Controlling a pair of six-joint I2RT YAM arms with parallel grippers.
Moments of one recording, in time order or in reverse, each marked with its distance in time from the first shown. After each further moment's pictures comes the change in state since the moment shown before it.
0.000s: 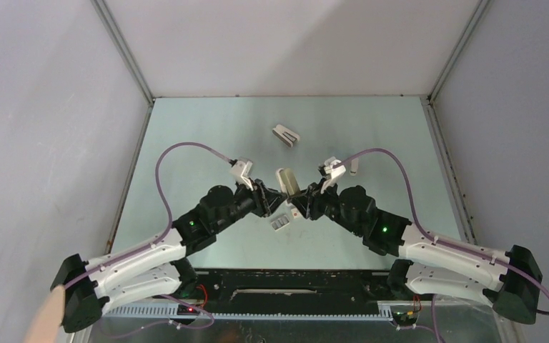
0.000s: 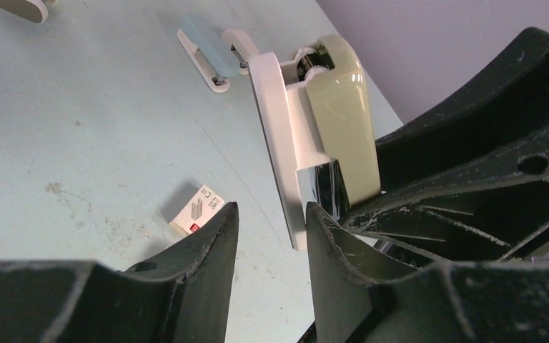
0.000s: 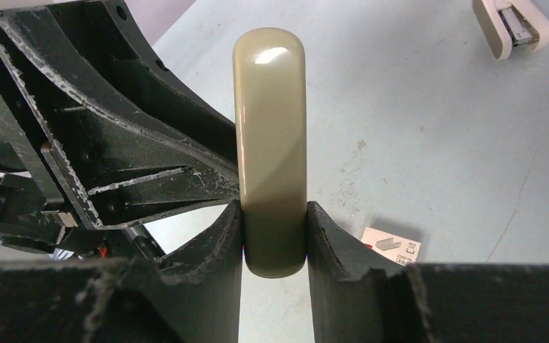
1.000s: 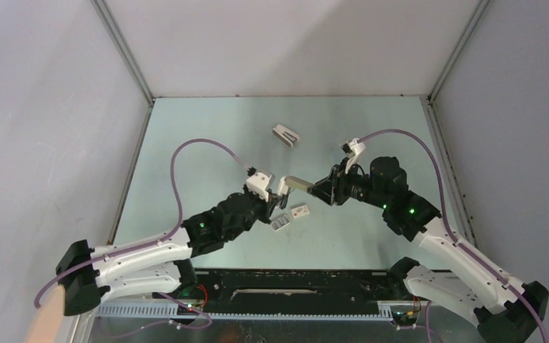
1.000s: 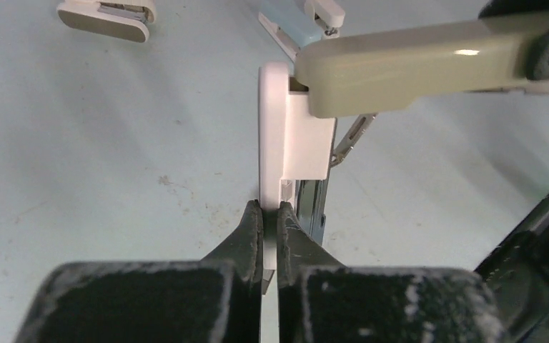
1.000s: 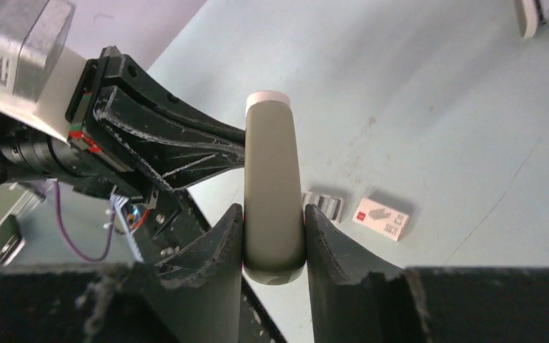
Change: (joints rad) left arm -0.131 0.074 0.060 -0.123 -0.282 0.281; right arm -0.377 -0.081 0.136 -0.271 -0.514 -0.035
